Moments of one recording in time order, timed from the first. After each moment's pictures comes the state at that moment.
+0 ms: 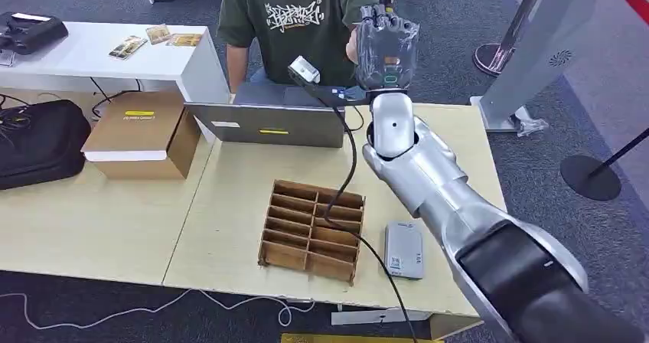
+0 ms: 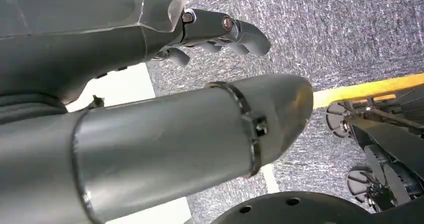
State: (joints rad) left arm -0.10 0.06 -1.54 -0.06 1.31 -0.16 -0.07; right arm -1.08 0.08 0.67 -0.54 1.57 -0.68 0.56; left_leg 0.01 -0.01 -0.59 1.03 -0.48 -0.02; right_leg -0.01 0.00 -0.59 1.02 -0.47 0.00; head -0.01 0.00
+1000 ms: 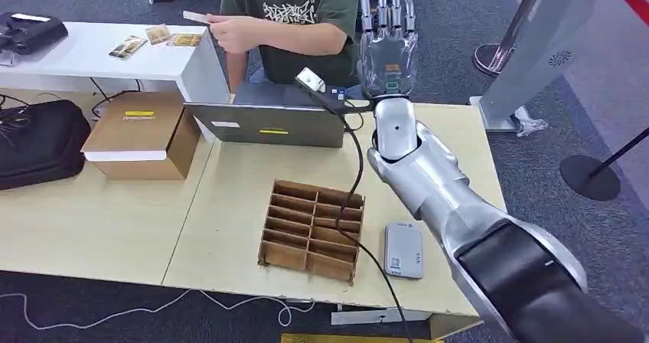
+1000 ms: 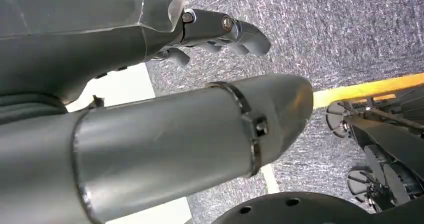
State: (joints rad) left arm -0.10 0.07 -1.54 -0.07 1.30 -0.16 -0.07; right arm -1.08 0.09 0.64 -0.45 1.57 -0.68 0.50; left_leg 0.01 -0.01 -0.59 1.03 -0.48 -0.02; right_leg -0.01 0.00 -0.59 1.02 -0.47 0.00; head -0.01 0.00
